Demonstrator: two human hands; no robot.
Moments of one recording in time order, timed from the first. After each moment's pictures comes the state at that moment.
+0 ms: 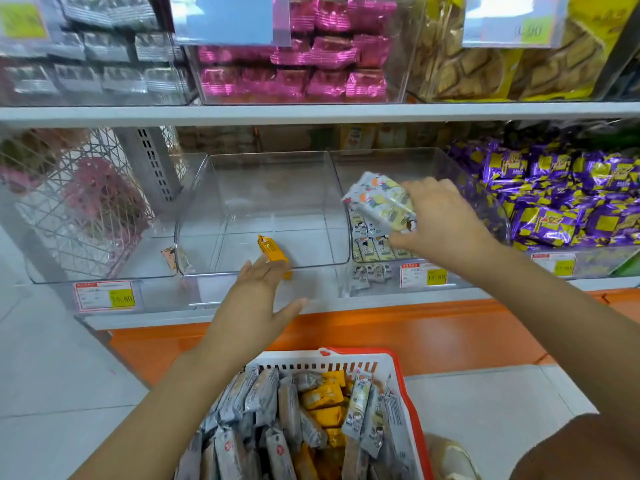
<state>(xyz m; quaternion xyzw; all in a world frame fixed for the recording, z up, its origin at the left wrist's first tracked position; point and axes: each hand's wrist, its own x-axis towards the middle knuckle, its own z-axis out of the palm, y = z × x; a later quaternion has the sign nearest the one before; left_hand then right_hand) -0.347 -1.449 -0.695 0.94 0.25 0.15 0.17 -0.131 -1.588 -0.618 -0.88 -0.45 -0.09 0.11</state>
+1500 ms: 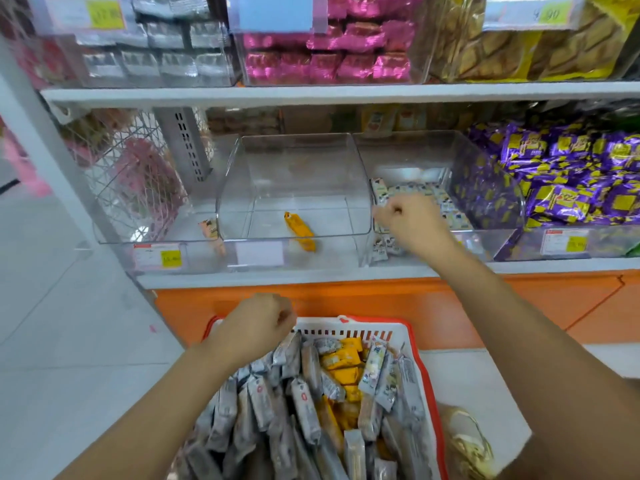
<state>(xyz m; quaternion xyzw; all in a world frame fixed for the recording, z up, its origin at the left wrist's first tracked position) -0.411 -1.456 -0.728 0.96 0.23 0.02 0.17 -0.174 -1.564 -0.655 -0.86 -0.42 0.03 0.30</state>
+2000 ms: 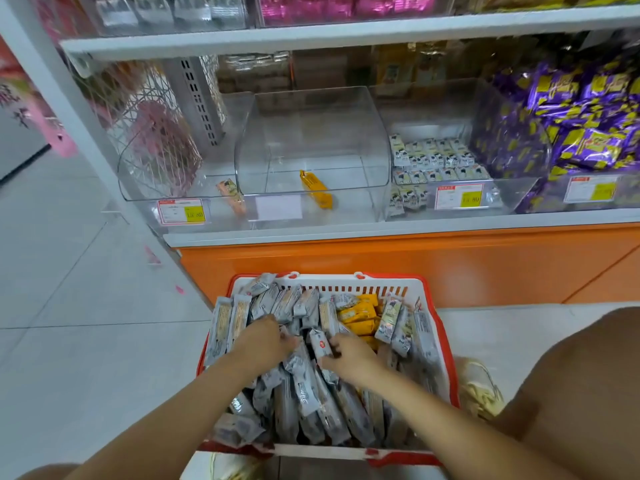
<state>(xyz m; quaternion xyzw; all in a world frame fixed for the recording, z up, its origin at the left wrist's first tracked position) -0.461 -1.479 -0.819 0.85 0.44 -0.17 0.24 -0.342 -1.607 -0.864 -0.81 -0.36 0.43 0.18</state>
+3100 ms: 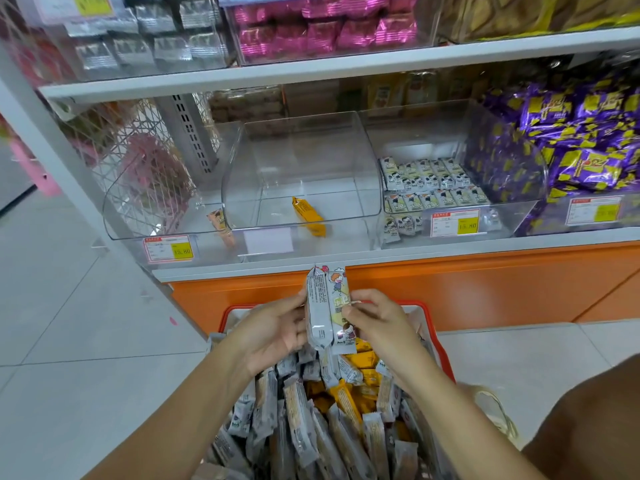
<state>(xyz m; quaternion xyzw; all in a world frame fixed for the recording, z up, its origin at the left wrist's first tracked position) -0.410 -1.473 -0.744 0.40 0.31 0.06 0.86 -0.294 -1.609 -0.763 -0.67 -0.25 0.36 0.60</state>
